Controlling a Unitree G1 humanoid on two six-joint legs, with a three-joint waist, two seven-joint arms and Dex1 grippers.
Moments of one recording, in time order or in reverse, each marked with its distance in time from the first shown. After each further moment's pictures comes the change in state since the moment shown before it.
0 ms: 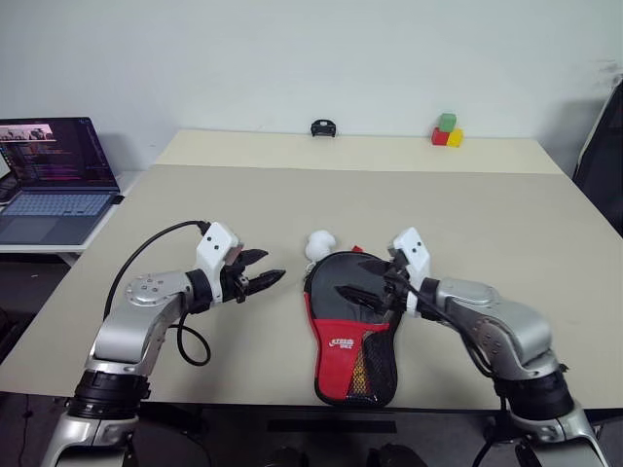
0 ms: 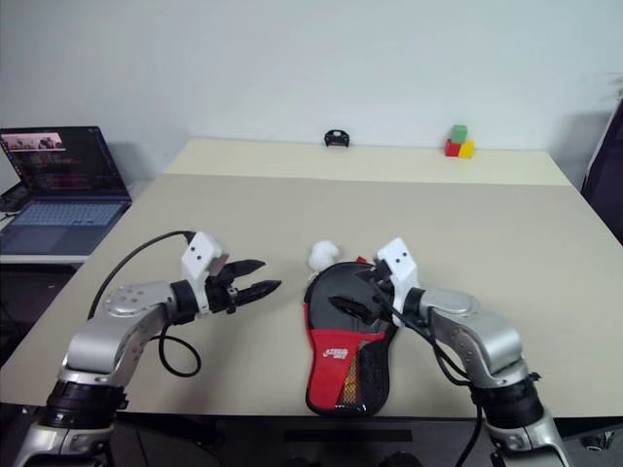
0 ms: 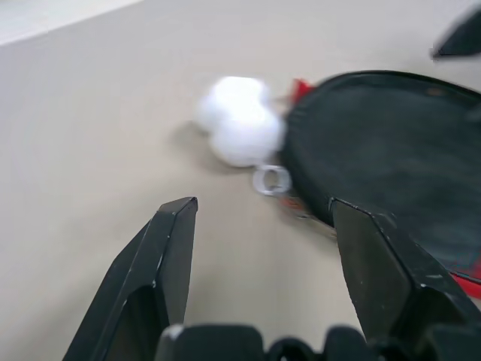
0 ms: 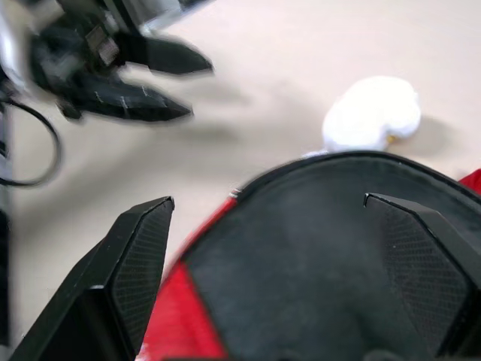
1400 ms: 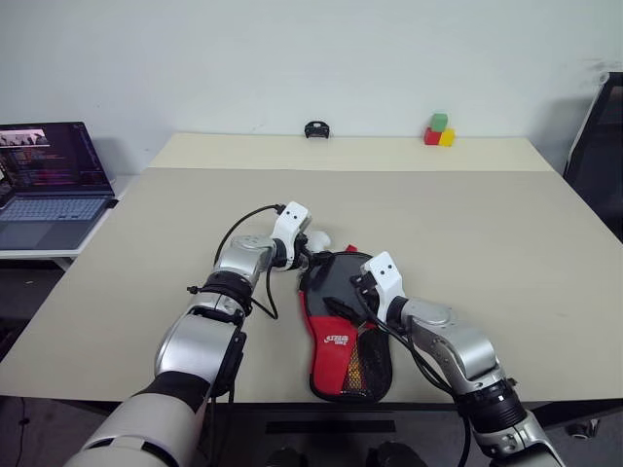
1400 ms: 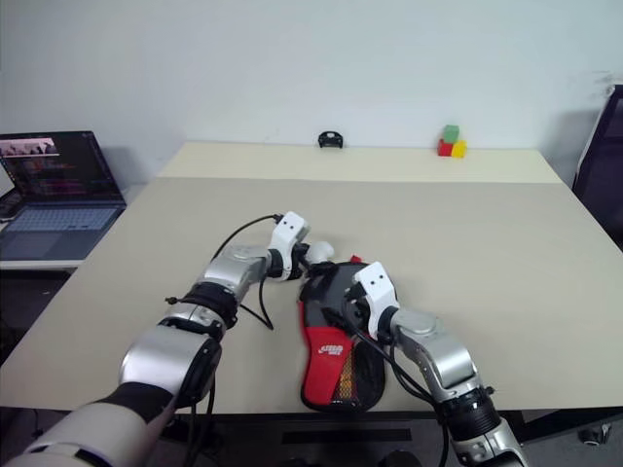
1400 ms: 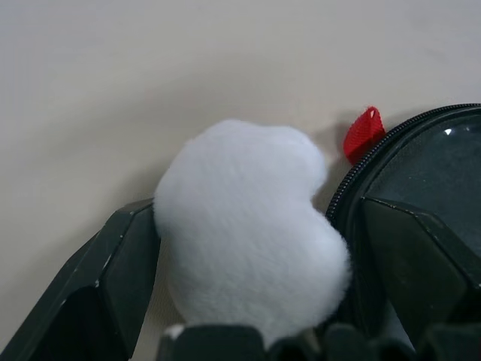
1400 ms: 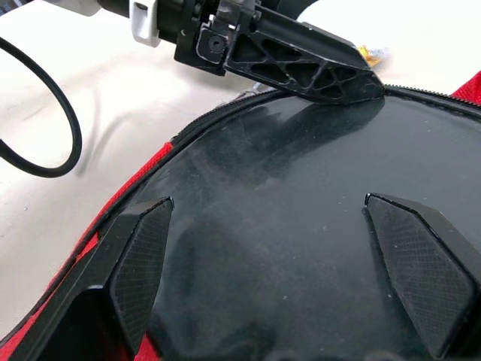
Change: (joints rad) left arm -0.684 -0.381 -0.135 1.181 0.298 -0.289 0.038; right arm 0.072 0.161 0.062 0.135 -0.191 -0.121 -0.127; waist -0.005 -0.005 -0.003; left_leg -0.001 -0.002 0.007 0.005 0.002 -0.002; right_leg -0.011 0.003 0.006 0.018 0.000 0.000
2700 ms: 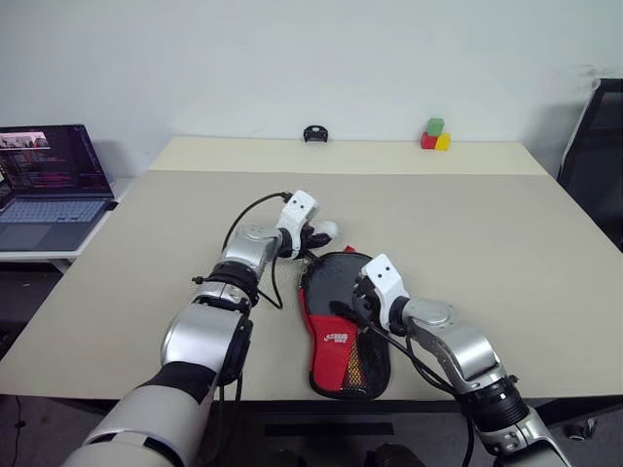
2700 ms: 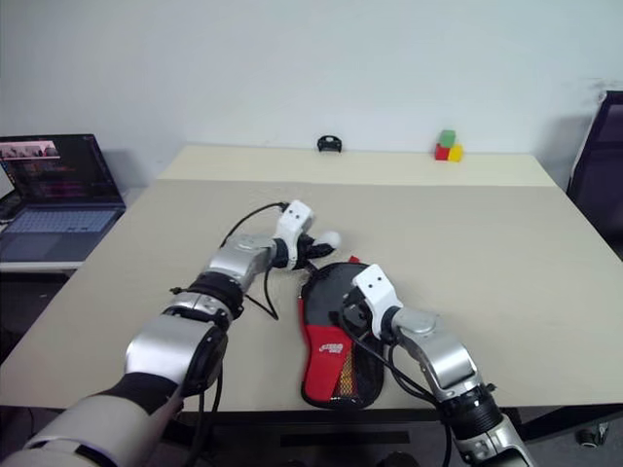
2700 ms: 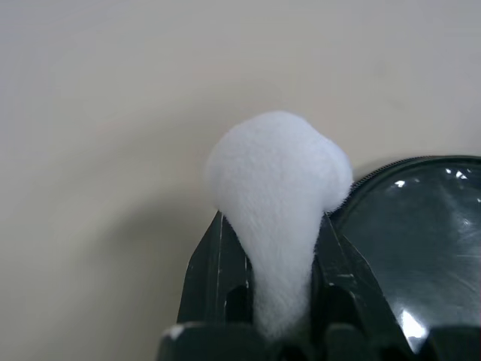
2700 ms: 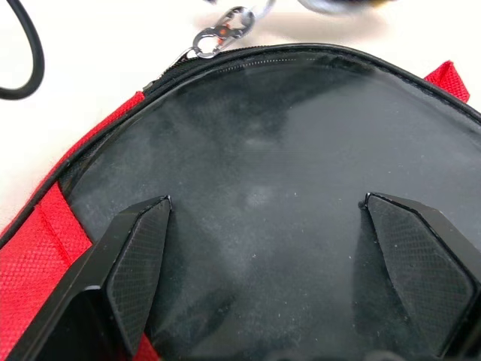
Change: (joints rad) left arm -0.072 -0.037 0.013 0.068 0.101 -0.094 -0.001; right arm -0.014 -0.038 0.051 0.031 -0.126 0.004 0.023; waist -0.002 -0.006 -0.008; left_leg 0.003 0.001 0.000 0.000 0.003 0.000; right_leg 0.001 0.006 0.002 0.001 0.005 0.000
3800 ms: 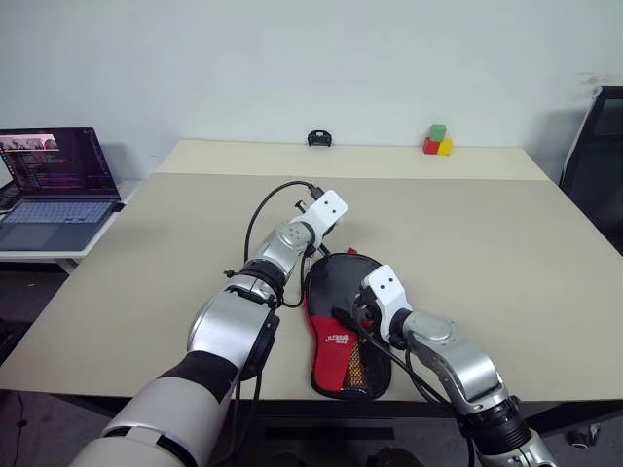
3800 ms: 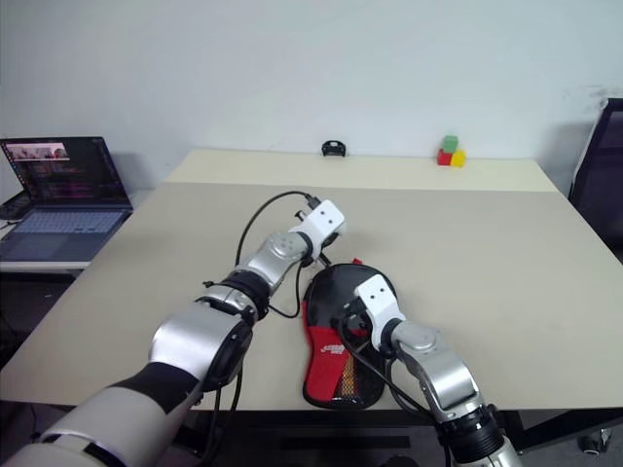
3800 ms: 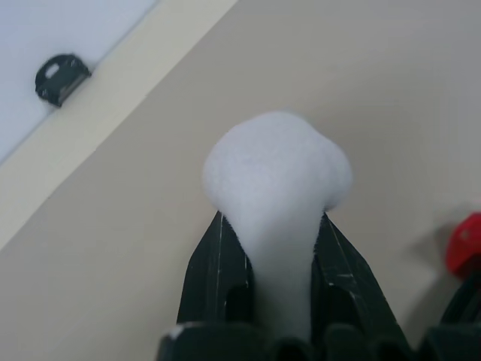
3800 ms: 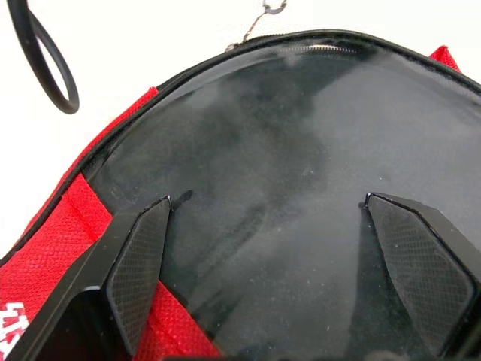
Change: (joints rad) left arm -0.084 -0.103 -0.056 0.149 0.263 -0.209 0.451; right arm 0.111 0.037 0.000 -0.102 -0.020 0.020 -0.074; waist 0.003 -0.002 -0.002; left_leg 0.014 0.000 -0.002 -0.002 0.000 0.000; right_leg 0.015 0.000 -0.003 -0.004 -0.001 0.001
